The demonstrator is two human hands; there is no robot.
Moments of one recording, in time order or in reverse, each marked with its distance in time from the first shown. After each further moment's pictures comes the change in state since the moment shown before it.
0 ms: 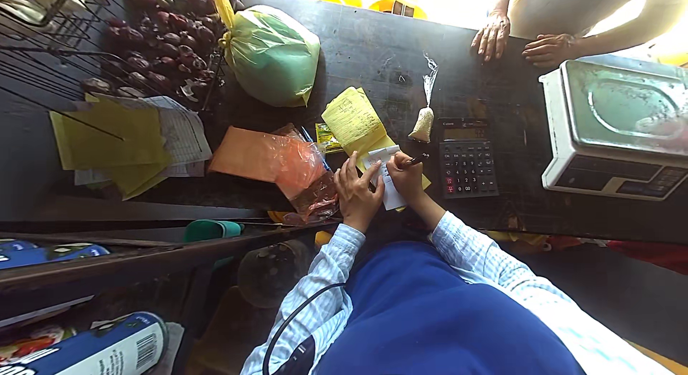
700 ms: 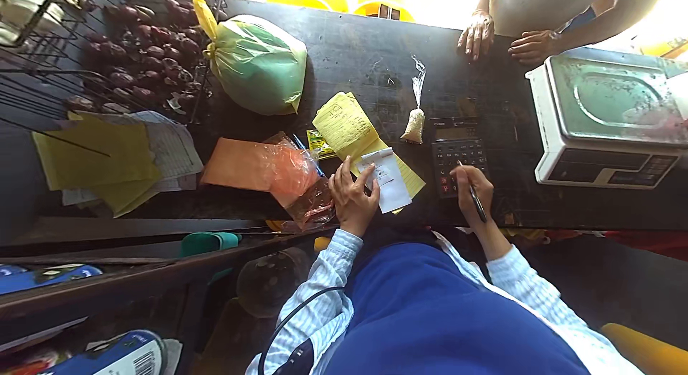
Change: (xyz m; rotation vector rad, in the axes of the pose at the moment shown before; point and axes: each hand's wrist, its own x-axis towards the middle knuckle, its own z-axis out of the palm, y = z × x) left_hand -0.001 -0.001 0.000 0.004 -0.014 0.005; right_hand -0.046 0.025 -0.146 -0.343 0.141 -0.098
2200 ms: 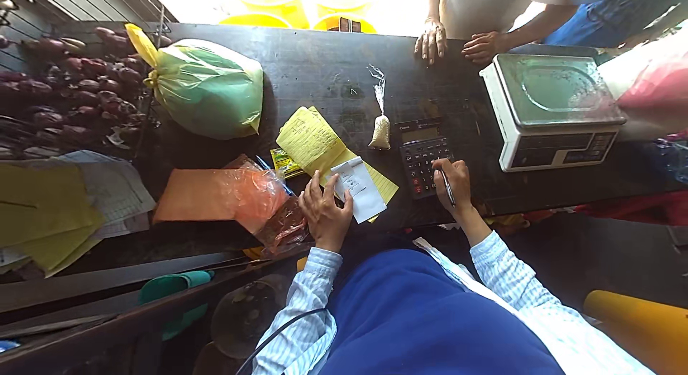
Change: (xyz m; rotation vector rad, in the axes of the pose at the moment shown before) left_hand 0.003 0.000 -0.004 0.031 -0.014 0.006; right_hand 0.009 0.016 -0.015 -0.285 -0.072 0.096
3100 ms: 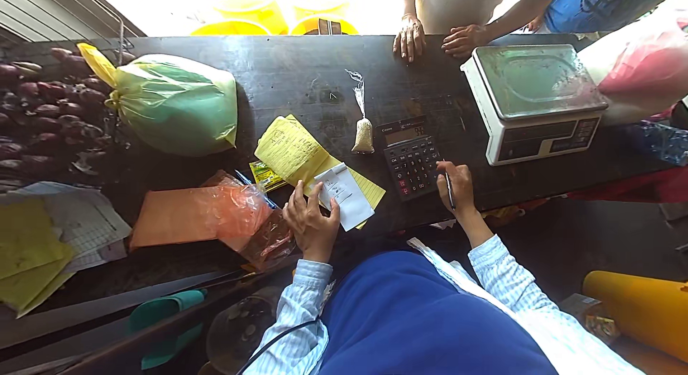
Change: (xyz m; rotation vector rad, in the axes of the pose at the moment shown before) left_hand 0.001 0.003 -0.004 0.024 -0.018 0.014; right_hand -0.017 0.040 -0.015 -0.051 0.095 0.059
